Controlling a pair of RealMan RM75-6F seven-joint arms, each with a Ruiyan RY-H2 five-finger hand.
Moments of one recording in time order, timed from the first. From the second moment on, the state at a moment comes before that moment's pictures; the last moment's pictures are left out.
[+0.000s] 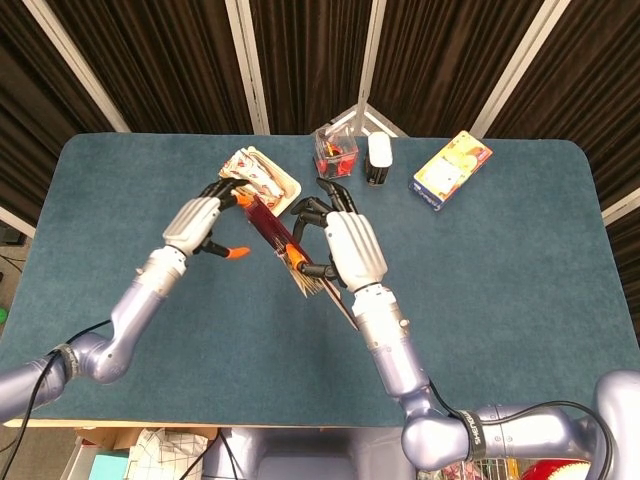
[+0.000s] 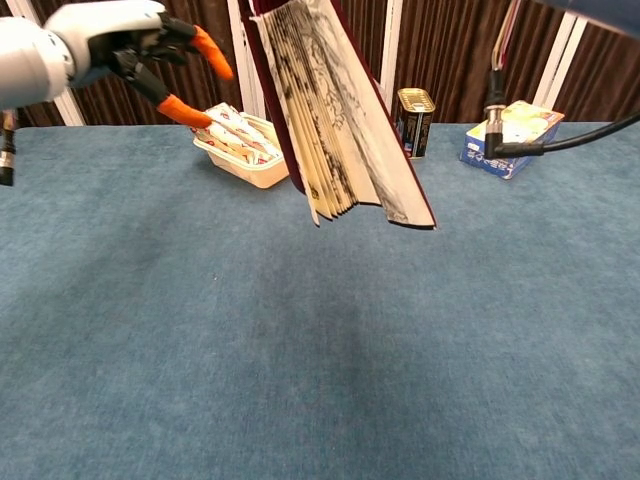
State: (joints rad) left arm -0.81 -1.42 -0.39 -1.45 1.15 0.79 -0.15; right arm 0.91 -1.60 0.61 -2.02 -0.76 1.31 -0.45
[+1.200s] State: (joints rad) left arm -0.89 -1.57 -0.36 -1.46 1.01 0.82 -0.11; right arm 0.93 -1.53 0.67 -2.15 -0.59 1.38 -0.37
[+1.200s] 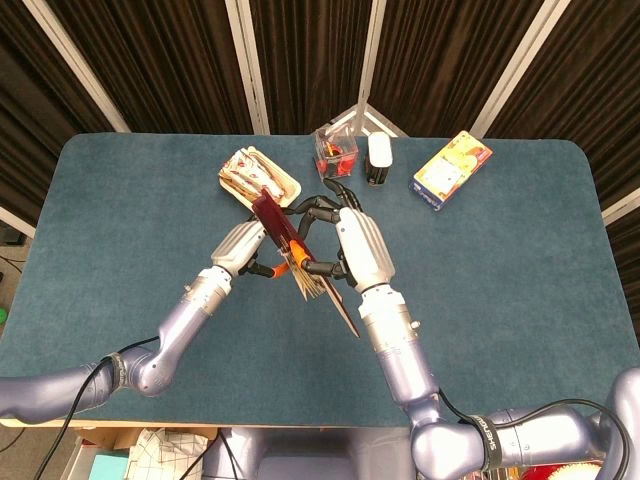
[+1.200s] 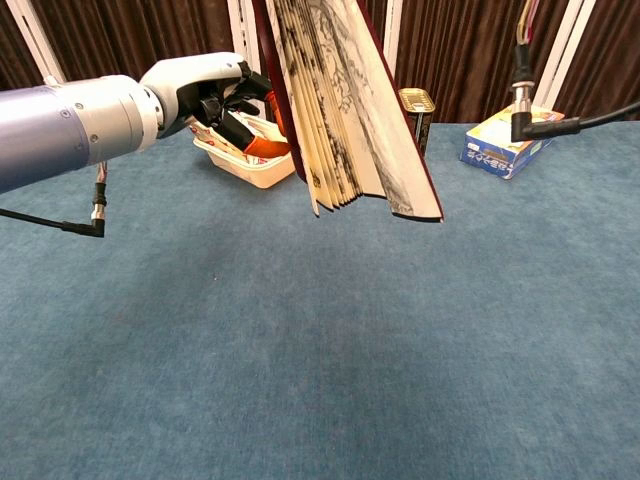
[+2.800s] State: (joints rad) left arm -0.80 -1.39 -0.34 -1.53 0.90 0.91 -0.05; right arm 0.75 -1.28 0.52 -2.10 -0.74 1.37 -0.26
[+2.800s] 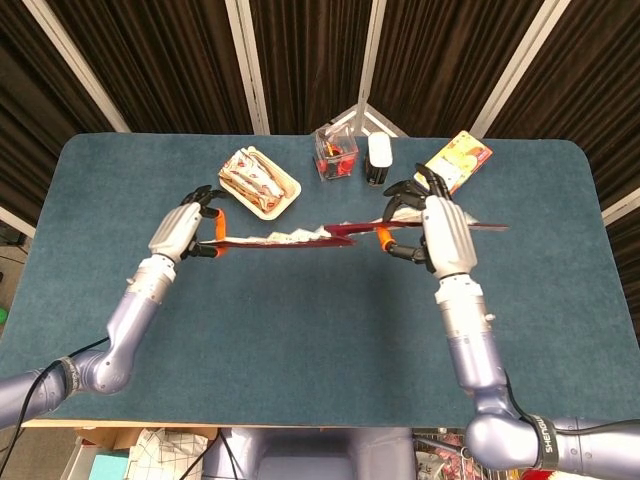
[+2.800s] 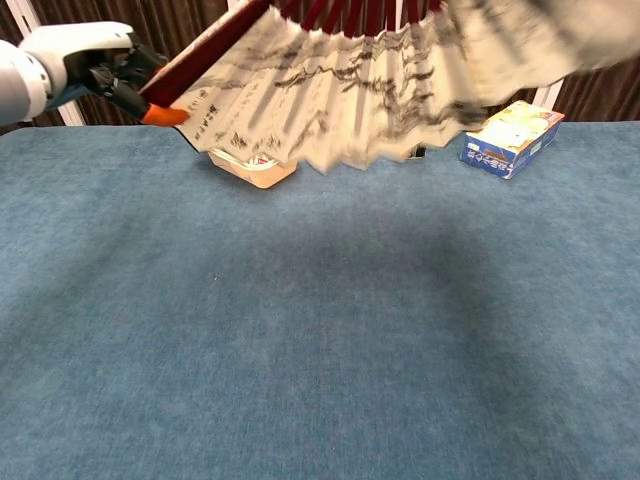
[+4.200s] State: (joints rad) left arm -0.76 -1.42 -0.29 -1.52 0.92 0.95 0.01; right arm 0.56 -1.29 0.28 -1.94 -1.05 1.34 -0.14
